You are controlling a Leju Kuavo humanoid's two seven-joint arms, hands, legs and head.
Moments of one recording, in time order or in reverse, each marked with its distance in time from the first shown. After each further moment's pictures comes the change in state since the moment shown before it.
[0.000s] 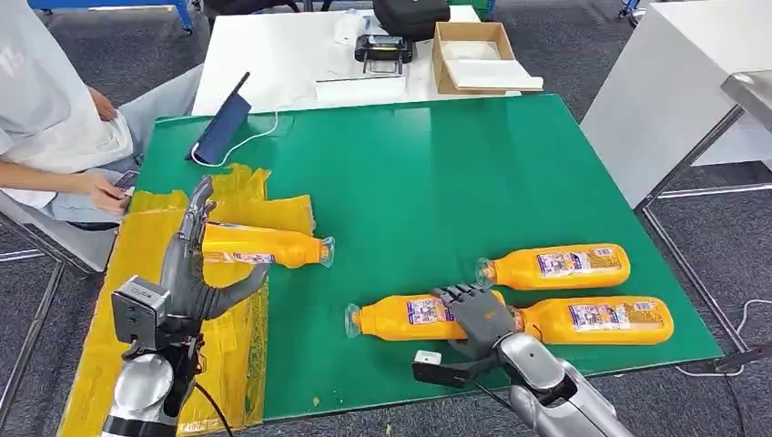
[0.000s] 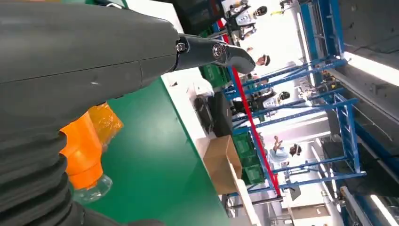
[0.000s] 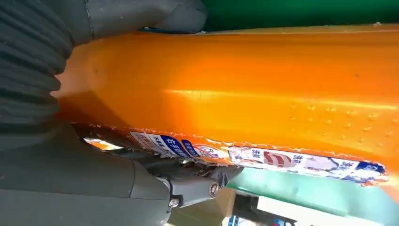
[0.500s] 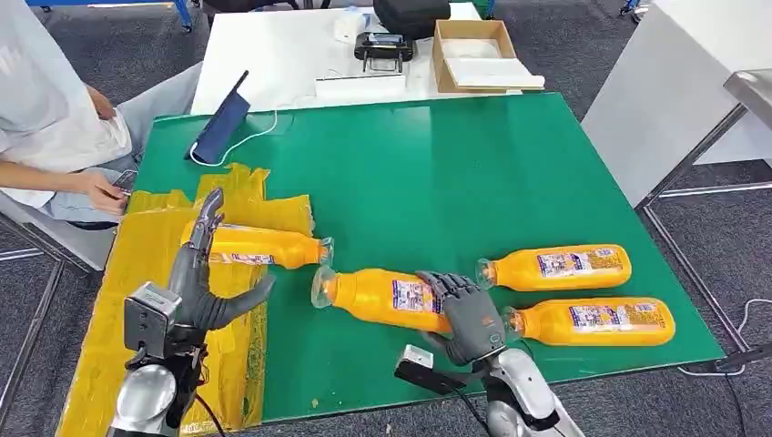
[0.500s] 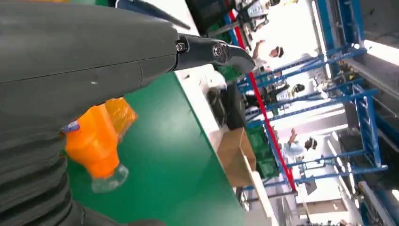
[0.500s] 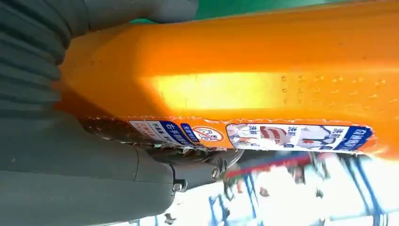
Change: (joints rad) left arm 0.045 0.000 -0.020 -0.029 -0.025 -0.006 0.041; right arm 0.163 0.164 -0.165 -0.188 -0.178 -0.272 -0.138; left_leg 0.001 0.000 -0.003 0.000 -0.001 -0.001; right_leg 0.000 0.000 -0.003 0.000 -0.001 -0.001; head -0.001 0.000
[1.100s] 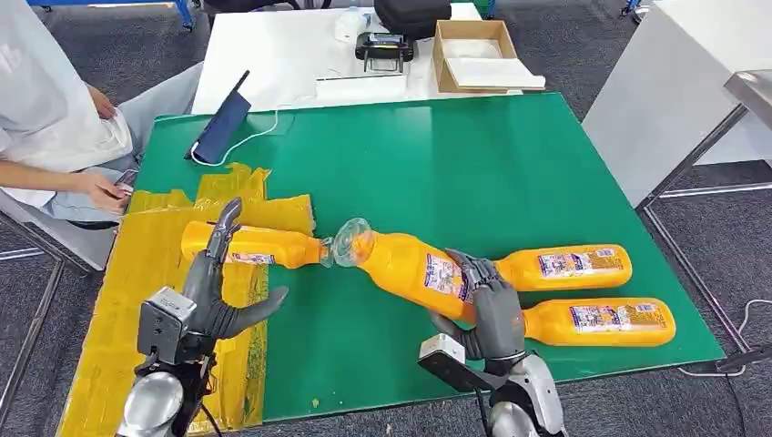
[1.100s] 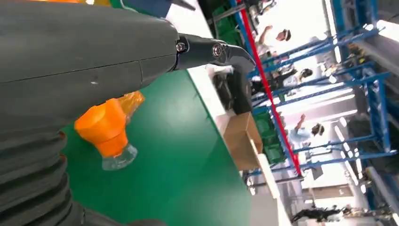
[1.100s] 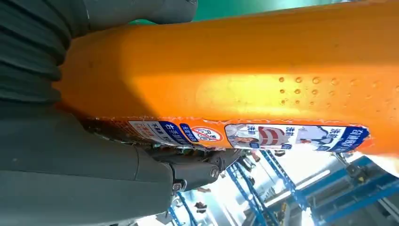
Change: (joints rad) left arm 0.015 0.006 -0.040 -0.002 0.008 -0.023 0.039; right arm 0.087 0.107 -0.143 -0.129 -0.153 -0.078 -0.129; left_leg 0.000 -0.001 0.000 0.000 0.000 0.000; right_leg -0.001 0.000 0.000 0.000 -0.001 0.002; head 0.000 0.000
